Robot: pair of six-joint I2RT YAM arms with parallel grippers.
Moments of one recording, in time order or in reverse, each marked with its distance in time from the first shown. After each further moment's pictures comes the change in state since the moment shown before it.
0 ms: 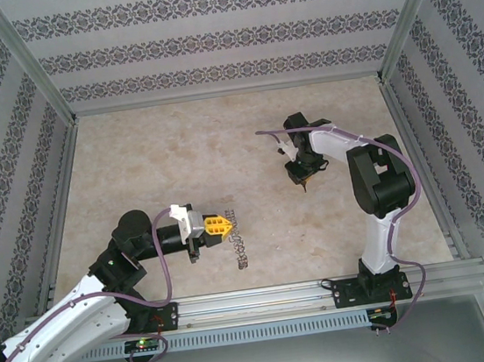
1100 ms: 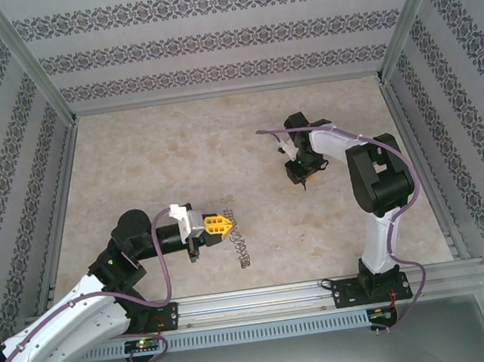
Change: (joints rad) left arm 0.000 0.004 0.009 0.000 0.000 0.008; right arm -0.009 0.014 0.000 0.026 -0.002 0.000
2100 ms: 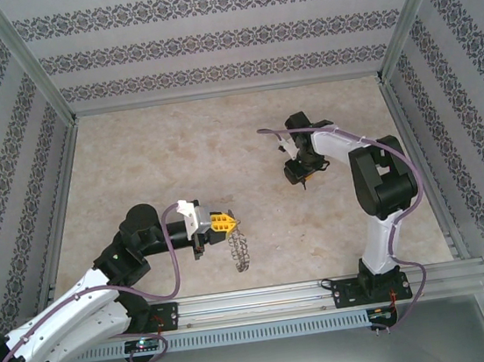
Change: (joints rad) left arm 0.000 0.064 0.020 -0.023 -0.007 0.011; right arm 0.000 -0.032 -0.023 0.029 -0.006 0.026
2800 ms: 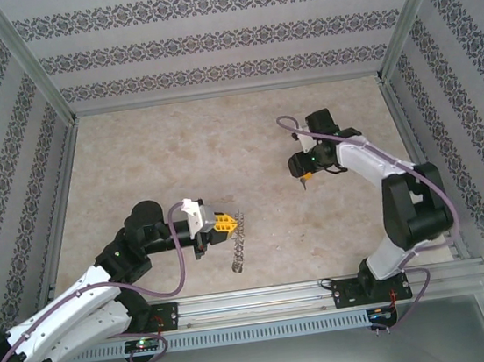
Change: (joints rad) left arm 0.000 0.030 0.023 -0.065 -0.005 0.023; right arm -0.048 -0.279 -0.190 0.162 -0.125 0.130
